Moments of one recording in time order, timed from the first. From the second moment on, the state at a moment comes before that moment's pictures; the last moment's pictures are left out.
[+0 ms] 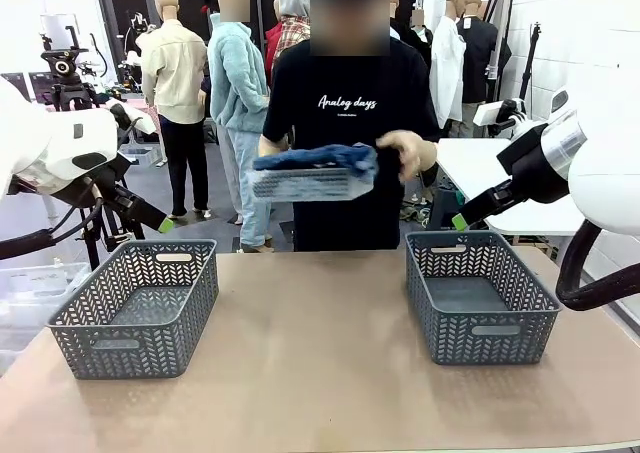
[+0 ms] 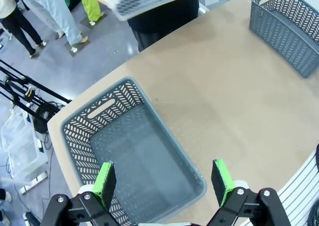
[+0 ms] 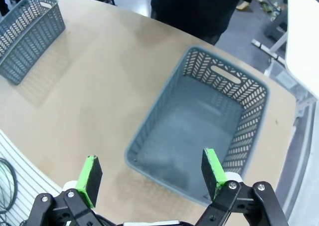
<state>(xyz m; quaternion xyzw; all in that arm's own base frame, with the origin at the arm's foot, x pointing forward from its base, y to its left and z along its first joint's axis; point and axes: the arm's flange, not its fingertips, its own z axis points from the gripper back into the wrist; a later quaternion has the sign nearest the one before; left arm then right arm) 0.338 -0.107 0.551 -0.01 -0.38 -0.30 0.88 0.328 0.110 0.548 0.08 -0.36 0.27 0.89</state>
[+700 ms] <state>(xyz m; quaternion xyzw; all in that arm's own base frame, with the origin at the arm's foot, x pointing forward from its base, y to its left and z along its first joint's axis) 0.338 -0.107 0.551 -0.01 -0.38 -0.30 0.88 0.328 0.109 0.548 0.08 -0.36 0.27 0.89</state>
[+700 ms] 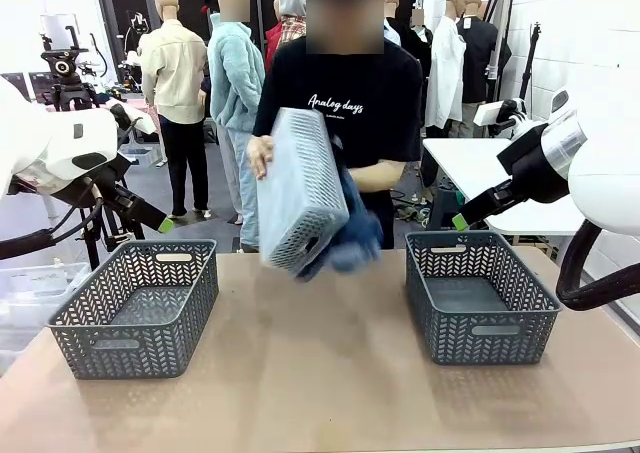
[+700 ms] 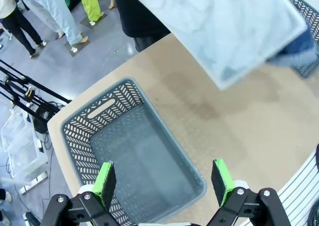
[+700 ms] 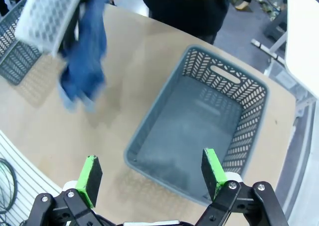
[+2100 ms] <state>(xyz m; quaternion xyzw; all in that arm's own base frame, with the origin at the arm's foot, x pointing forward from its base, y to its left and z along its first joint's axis) 0.338 -0.107 0.551 -0.01 -0.38 -0.30 0.88 0.328 0.109 0.548 0.08 -0.36 0.27 0.89</state>
